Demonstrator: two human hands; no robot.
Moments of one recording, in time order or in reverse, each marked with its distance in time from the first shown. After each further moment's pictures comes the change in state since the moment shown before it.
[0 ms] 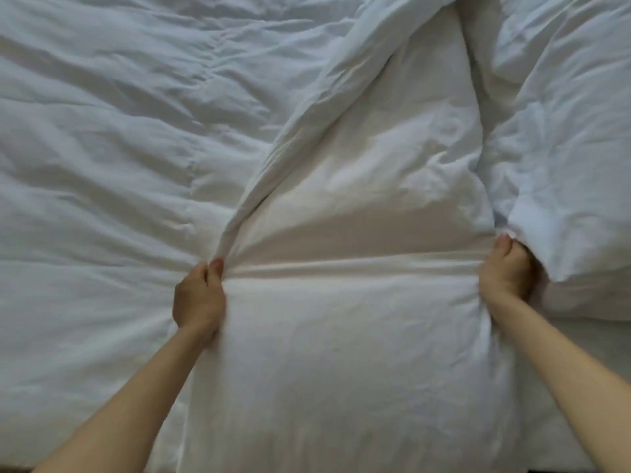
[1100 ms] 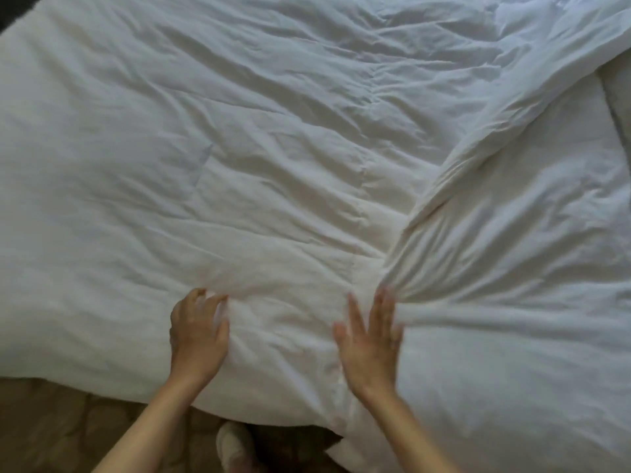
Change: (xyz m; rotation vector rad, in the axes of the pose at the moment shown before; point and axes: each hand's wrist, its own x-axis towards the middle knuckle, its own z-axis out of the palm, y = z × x) left_hand 0.016 -0.238 -0.198 0.277 -0.016 0.163; right_hand -0.419 -0.157 0.099 -0.323 -0.630 -0.629
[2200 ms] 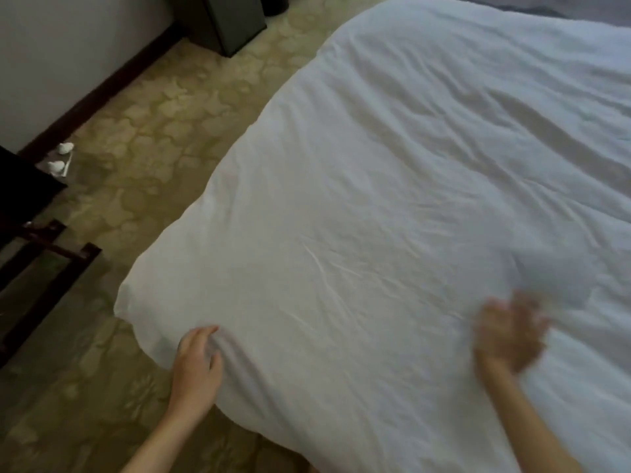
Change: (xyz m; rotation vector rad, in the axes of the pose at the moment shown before) left_hand 0.190 -0.490 -0.257 -0.268 0.077 -0.511; right_hand 0.193 -0.445 0.150 0.177 0.194 0.415
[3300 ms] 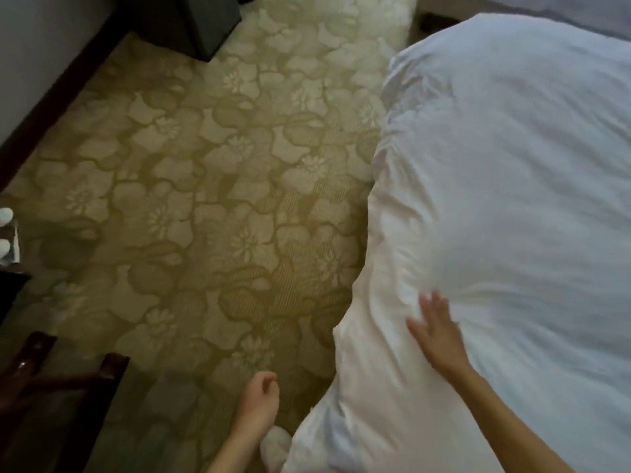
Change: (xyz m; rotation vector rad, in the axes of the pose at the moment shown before) left_hand 0.476 -0.149 -0.205 -0.102 -0.622 -0.201; right_hand -0.231 -0.511 0.247 -0.167 -0.467 -0.221
